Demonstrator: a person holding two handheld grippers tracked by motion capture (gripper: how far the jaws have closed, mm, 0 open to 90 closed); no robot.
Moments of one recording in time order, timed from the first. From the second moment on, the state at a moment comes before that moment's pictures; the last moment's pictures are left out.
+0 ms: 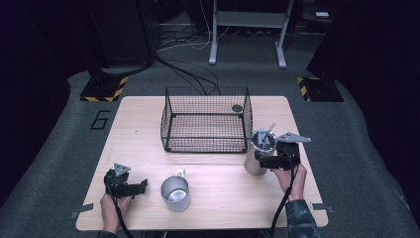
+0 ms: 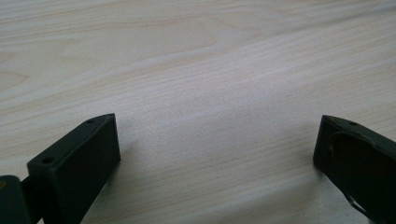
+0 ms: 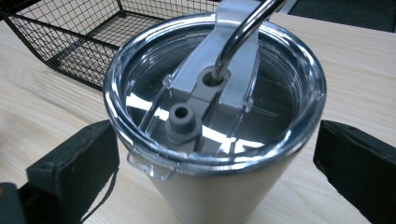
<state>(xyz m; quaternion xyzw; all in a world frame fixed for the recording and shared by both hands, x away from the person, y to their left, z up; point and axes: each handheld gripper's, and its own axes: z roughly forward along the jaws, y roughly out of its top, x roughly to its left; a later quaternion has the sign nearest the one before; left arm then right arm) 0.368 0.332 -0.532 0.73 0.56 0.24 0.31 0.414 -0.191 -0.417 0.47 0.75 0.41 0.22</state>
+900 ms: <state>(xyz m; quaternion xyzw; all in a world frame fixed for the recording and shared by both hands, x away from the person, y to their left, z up) 0.368 0.332 -0.532 0.73 0.56 0.24 0.31 0.435 -0.170 -0.406 0.48 0.76 0.37 0.23</state>
